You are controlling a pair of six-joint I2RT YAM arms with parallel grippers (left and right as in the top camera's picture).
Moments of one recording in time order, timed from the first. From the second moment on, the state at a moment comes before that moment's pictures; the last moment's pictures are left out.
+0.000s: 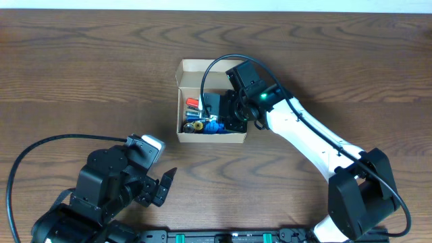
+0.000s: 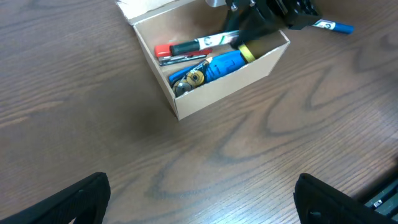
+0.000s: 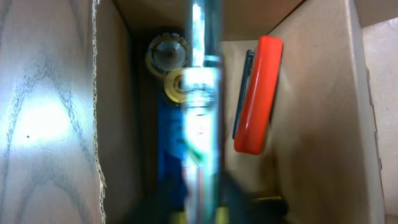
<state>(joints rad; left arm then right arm) -0.46 0.64 0.94 -1.07 0.09 0.03 0.56 1.76 1.28 -0.66 -0.33 -0.86</state>
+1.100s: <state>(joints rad) -0.46 0.64 0.94 -1.07 0.09 0.03 0.45 1.25 1.37 -1.07 -0.01 -0.42</state>
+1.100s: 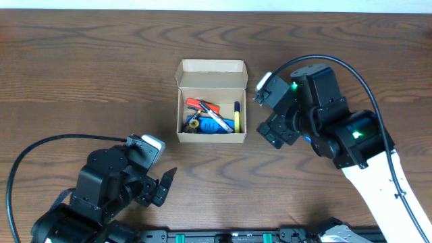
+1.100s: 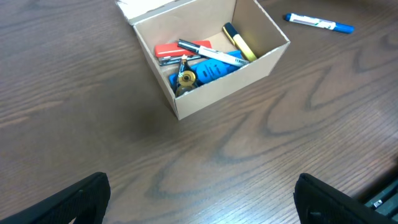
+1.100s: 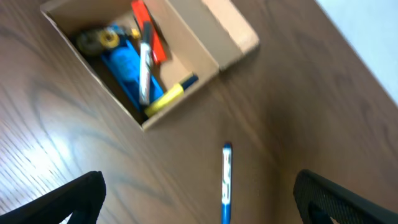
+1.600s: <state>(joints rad) -0.46 0.64 0.94 -1.07 0.09 0.03 0.25 1.50 1.17 -0.93 0.08 -0.39</state>
